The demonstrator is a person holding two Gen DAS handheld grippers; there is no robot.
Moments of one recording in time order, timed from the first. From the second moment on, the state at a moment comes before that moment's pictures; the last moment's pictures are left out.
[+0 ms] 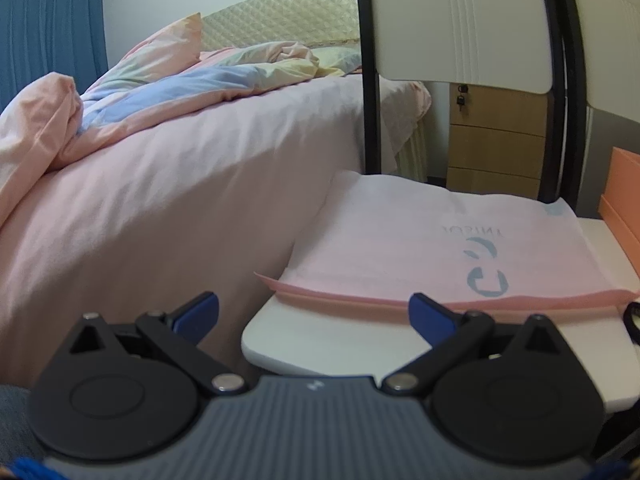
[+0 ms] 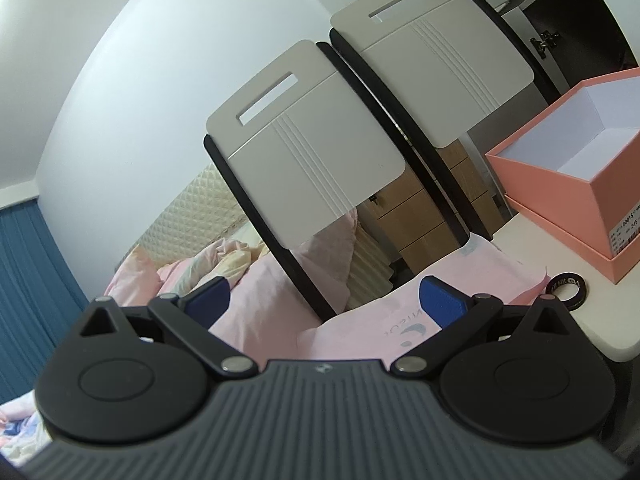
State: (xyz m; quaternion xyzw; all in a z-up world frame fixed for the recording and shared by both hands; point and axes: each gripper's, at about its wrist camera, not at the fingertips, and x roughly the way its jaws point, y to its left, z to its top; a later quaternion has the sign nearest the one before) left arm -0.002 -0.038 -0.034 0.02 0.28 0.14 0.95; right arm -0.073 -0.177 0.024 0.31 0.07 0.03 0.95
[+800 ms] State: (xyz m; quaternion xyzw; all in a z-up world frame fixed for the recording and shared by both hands) left arm 0.070 -0.013 -0.024 0.04 0.38 -0.17 0.91; right arm 0.054 -0.268 0.035 0.11 0.28 0.03 0.95
